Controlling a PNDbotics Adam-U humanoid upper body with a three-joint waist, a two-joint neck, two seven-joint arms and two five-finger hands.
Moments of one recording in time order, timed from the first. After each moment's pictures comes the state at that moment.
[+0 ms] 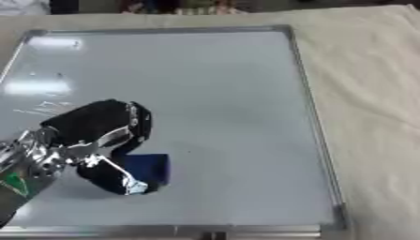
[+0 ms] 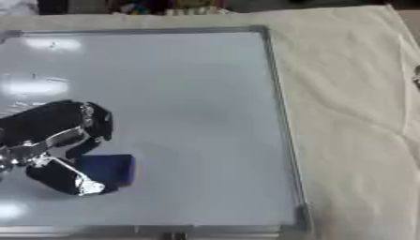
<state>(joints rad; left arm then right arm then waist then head) -0.75 0.70 -0.69 -1.81 -0.55 0.16 -0.38 -0.47 -0.76 -0.06 -1.99 0.20 0.15 -0.72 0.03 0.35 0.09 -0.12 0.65</state>
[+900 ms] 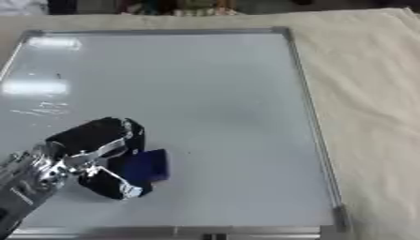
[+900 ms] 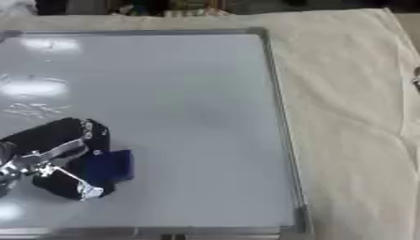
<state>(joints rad) -0.72 0.69 -0.70 -1.73 -0.48 0.19 -0.39 -0.47 -0.75 -0.06 -1.99 0.20 0.14 -0.72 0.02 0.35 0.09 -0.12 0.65</state>
